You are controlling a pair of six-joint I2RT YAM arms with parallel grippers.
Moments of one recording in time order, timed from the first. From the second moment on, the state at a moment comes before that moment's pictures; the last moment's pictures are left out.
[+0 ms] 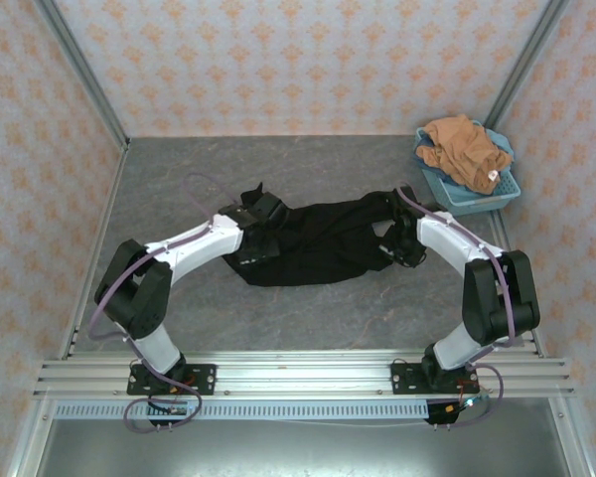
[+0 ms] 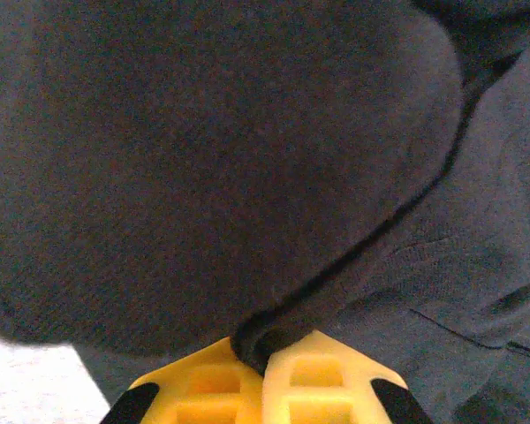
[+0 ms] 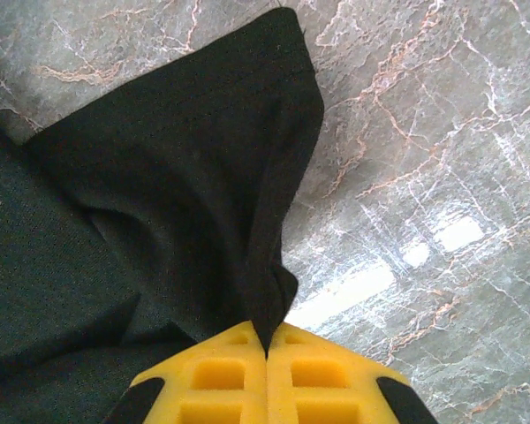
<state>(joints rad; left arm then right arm) -0.57 1.68 1.19 -0.82 -0.13 -0.83 0.24 1.56 1.02 -0.84 0.03 0.85</state>
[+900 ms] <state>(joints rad) -0.85 1.31 0.95 -0.95 -0.16 -0.74 0.24 1.56 1.05 -0.84 0.05 0.85</state>
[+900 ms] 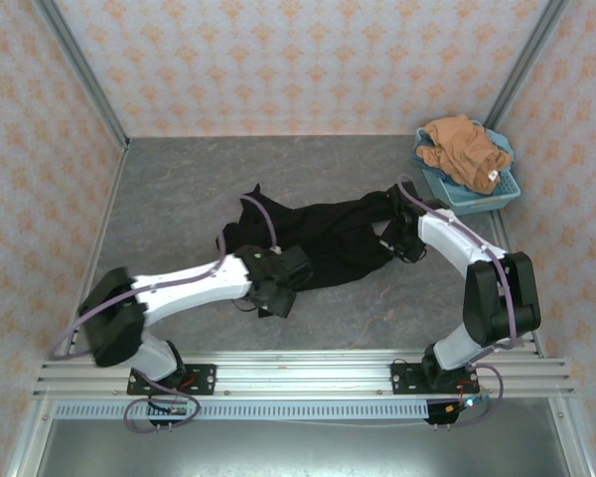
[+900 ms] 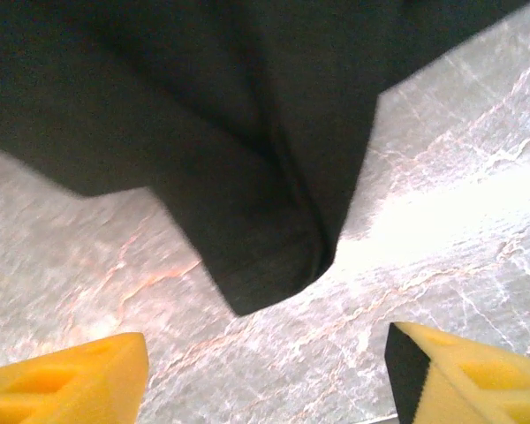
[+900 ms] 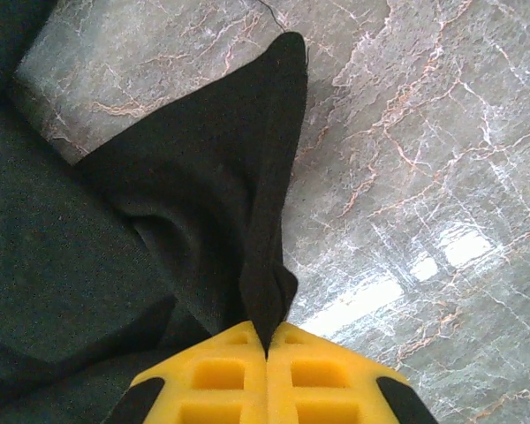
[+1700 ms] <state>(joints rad) -0.69 1.67 0.99 -0.84 0.16 -1.19 0.24 1.56 1.03 -0.84 0.03 0.82</state>
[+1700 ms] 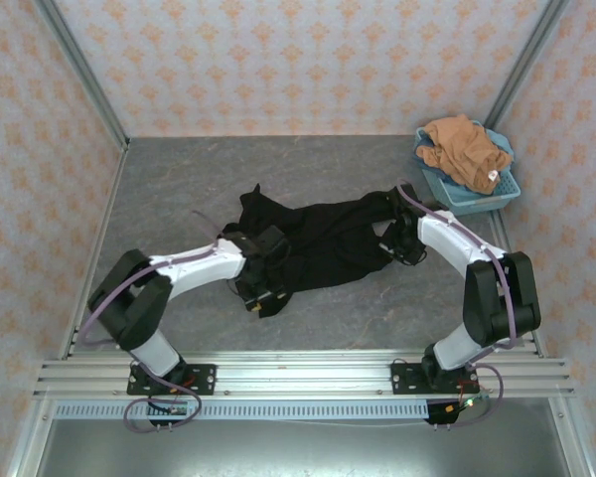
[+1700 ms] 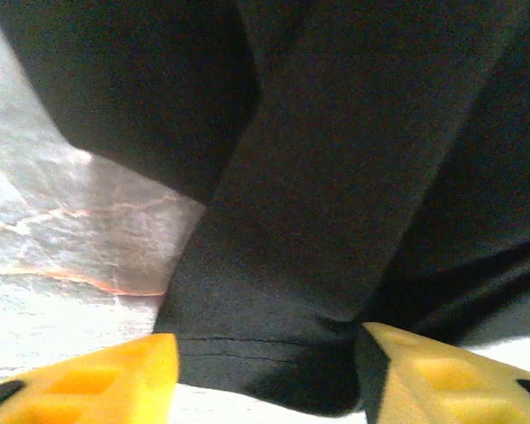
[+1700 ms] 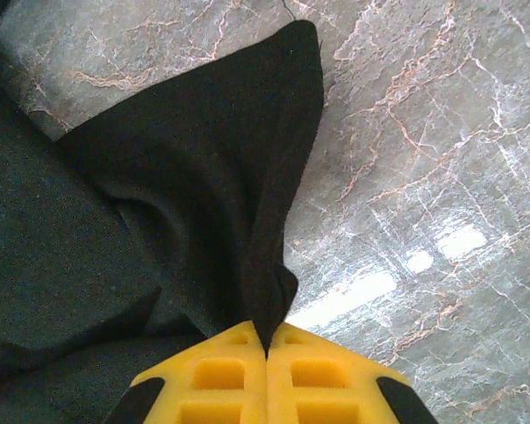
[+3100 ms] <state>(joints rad) -0.27 1.40 1.75 -1.17 -0.31 -0.98 0.19 1.59 1.60 -0.92 0.03 0.82</state>
